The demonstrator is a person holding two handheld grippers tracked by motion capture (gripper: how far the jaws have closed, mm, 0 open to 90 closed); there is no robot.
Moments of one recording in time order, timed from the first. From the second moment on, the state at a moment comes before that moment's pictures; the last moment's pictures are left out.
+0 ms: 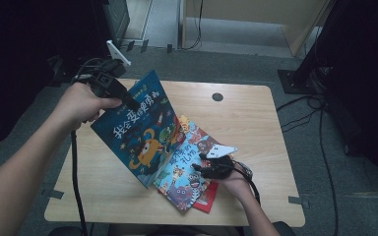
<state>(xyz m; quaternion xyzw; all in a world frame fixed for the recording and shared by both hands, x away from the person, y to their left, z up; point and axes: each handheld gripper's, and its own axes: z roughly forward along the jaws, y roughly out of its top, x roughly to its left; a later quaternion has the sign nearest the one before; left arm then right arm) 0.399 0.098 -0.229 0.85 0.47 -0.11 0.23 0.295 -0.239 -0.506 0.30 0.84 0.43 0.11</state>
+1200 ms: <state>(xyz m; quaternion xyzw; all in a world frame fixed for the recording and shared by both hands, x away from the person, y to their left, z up) 0.366 0.232 -0.236 0.77 0.55 -0.13 0.28 0.298 -0.238 -0.510 0.29 0.84 0.44 0.13</state>
